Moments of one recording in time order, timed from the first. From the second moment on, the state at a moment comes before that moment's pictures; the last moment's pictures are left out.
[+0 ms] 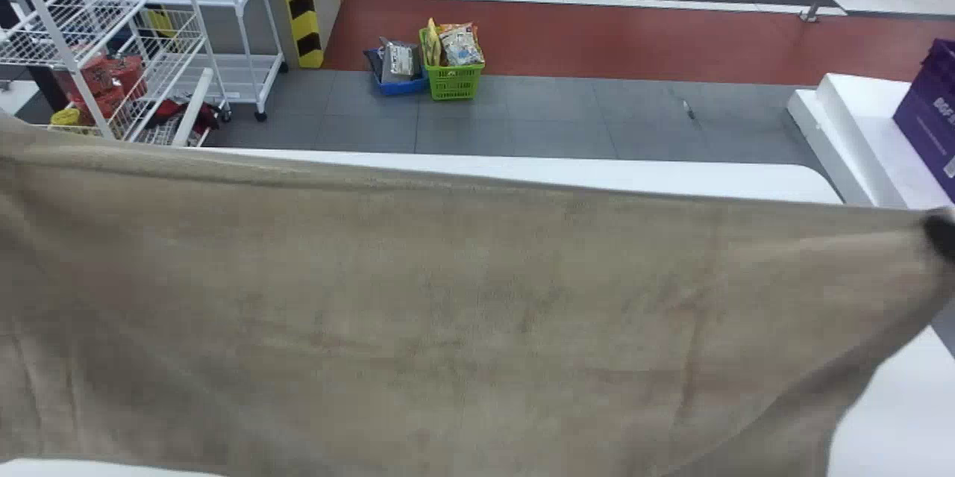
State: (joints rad) left arm 0.05 0.10 0.69 -2.68 0.39 1.57 -0.36; right arm 0.17 0.00 -0.71 -2.53 -0.09 1.24 0.71
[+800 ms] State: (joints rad) left arm 0.06 0.06 0.33 -2.18 0.15 1.02 -0.34; right arm 0.12 0.00 -0.43 -2.08 0.16 0.67 0.54
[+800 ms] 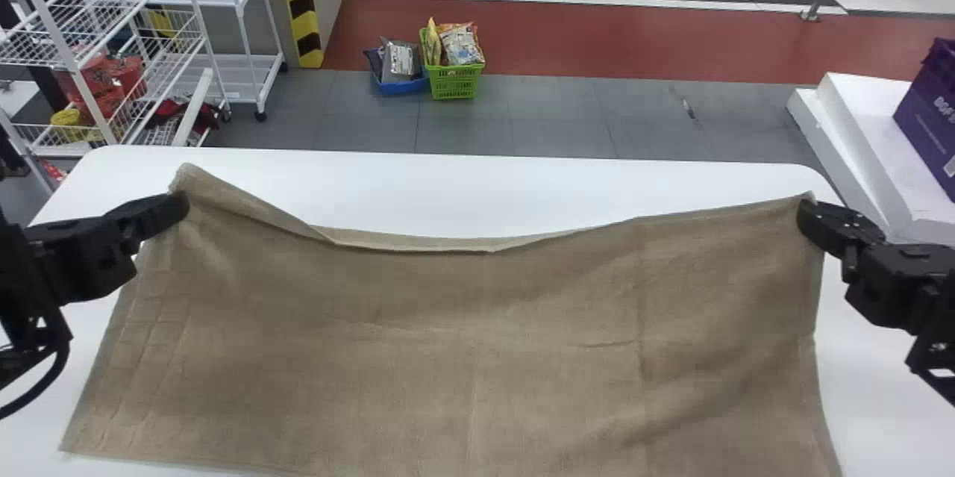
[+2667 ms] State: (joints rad) left arm 0.30 0.06 0.48 -2.14 0.16 0.73 -0.47; right arm 0.46 0.00 -0.39 -2.32 0.05 0.67 0.58
